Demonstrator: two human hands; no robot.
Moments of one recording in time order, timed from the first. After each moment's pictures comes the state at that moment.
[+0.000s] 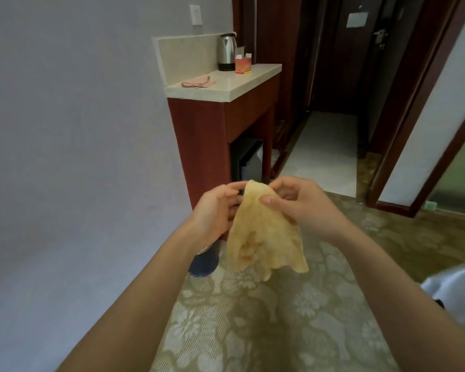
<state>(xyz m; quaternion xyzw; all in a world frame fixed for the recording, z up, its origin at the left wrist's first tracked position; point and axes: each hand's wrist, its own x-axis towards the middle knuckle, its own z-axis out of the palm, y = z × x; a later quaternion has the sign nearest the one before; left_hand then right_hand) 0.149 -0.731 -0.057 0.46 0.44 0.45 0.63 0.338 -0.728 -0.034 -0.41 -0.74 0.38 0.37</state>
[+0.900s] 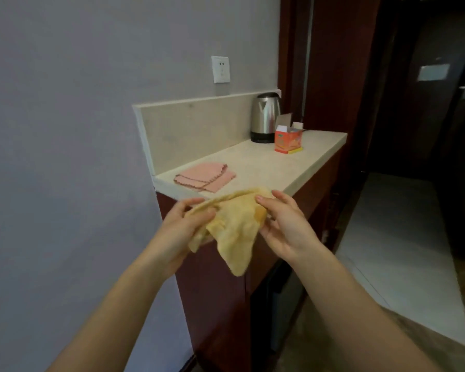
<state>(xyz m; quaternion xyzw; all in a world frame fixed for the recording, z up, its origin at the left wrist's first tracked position) -0.004 -0.152 0.010 0.40 0.53 0.60 0.44 0.163 -0.081 0.011 -0.25 -0.30 0.77 0.50</state>
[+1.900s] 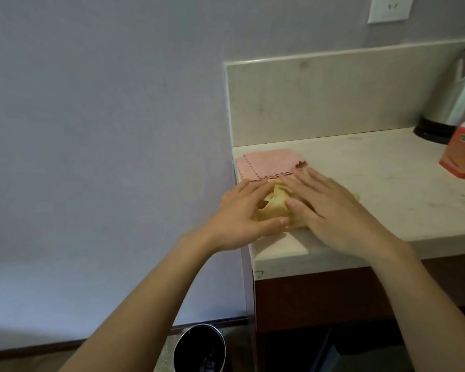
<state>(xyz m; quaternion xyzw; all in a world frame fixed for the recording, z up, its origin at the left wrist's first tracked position) 0.031 0.000 -0.003 0.44 0.86 0.25 0.04 0.125 0.166 0.001 -0.04 -0.99 0.11 0.12</state>
